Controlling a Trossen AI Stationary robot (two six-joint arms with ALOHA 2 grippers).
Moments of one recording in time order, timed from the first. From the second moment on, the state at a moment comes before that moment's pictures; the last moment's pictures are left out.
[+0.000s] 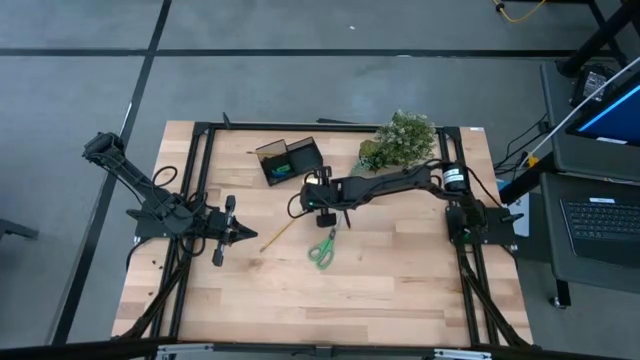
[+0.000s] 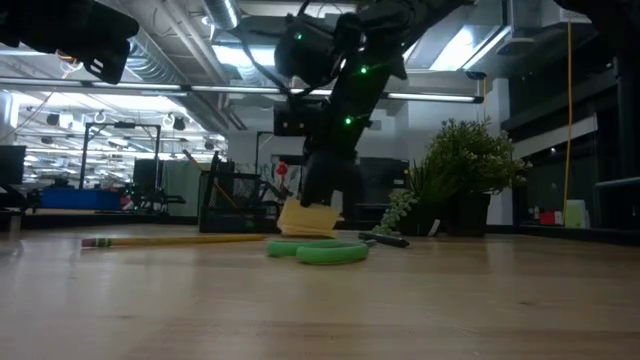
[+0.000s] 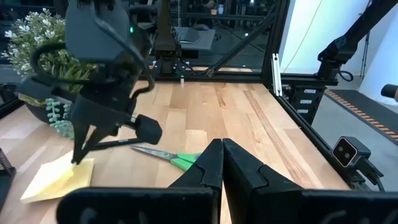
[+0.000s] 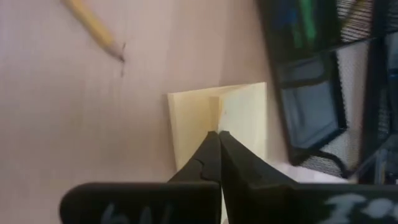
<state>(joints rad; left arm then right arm) -0.65 0.59 0.22 0.21 -0.59 -0.17 -0.03 2.11 1.51 -0.48 0.42 -0.33</state>
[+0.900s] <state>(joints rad) -0.65 0.59 0.22 0.21 -0.59 -0.16 -0.10 1.98 1.52 -0.37 0.57 -0.50</state>
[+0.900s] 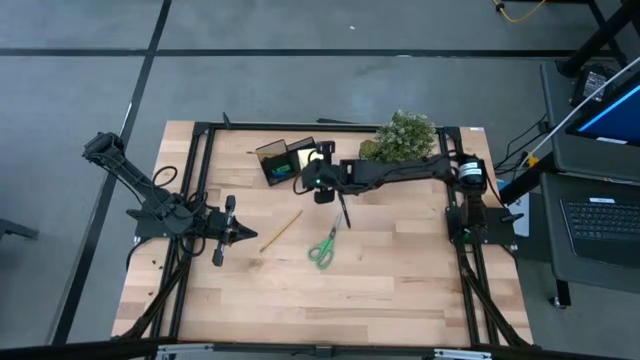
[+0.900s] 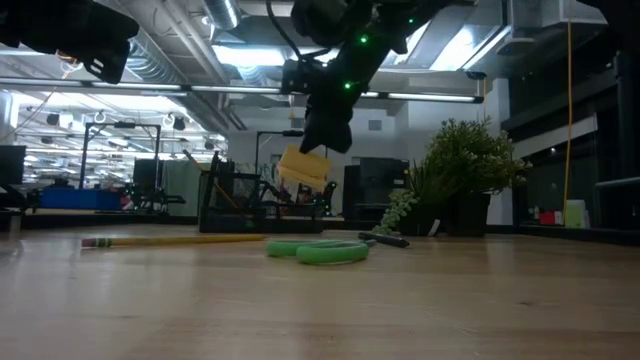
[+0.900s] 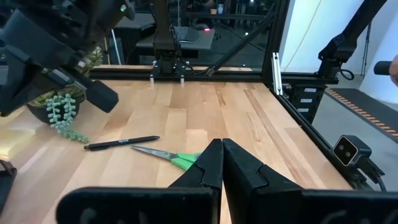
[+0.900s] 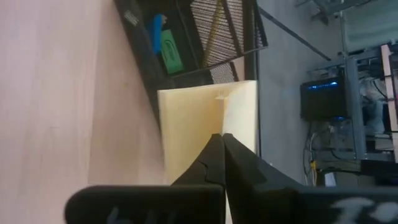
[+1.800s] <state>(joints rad) -0.65 0.59 0.22 0.21 -0.59 -0.15 -0.21 1.99 1.52 -0.28 0.41 -0.71</state>
